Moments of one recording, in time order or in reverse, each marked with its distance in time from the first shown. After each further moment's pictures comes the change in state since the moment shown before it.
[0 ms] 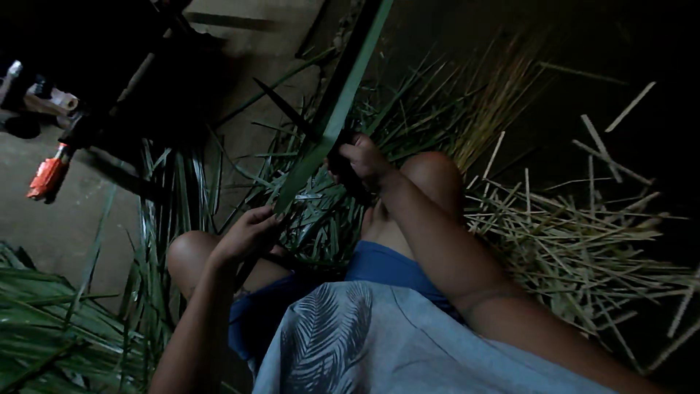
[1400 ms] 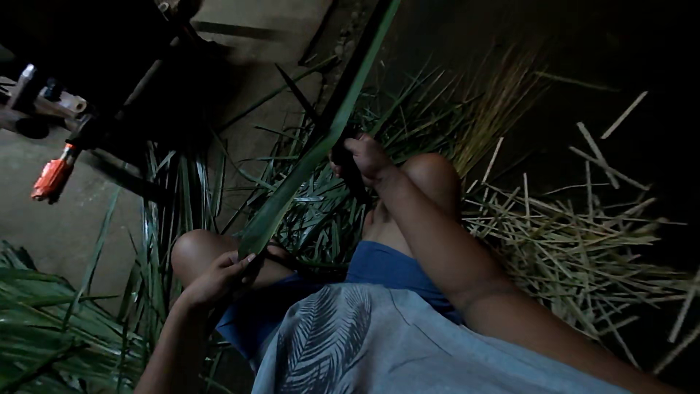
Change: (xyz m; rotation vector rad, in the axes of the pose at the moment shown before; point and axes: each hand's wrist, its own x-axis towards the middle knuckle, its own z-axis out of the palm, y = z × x) left_hand -0.088 -0.044 -0.026 -0.181 -0.065 -0.164; right_hand 0.007 0.001 0.002 0.072 0.118 0.035
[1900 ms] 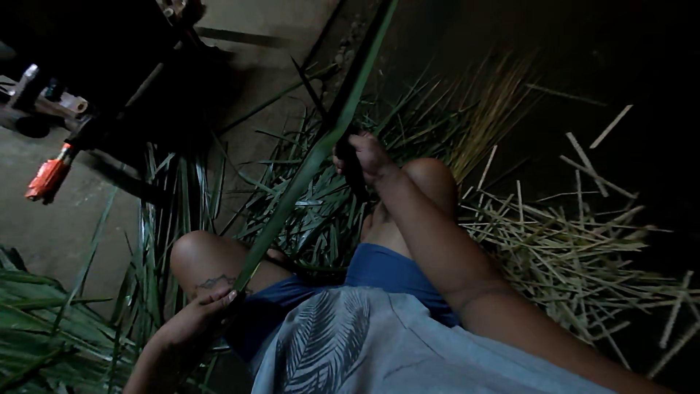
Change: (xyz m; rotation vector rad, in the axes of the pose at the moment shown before) left_hand -0.062 -0.030 -0.008 0.048 0.063 -0.210; right_hand 0.010 -0.003 -0.002 0.089 0.035 0.003
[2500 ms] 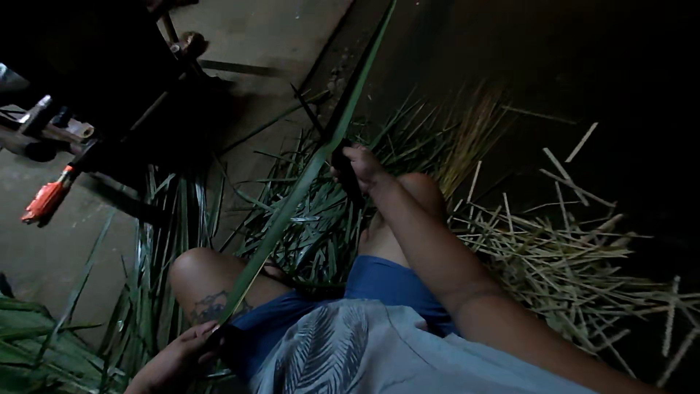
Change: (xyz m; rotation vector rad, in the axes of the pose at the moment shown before) left_hand -0.023 -0.044 -0.027 -0.128 -0.037 -0.015; right_hand 0.008 -0.012 -0.004 -0.095 0.062 0.007
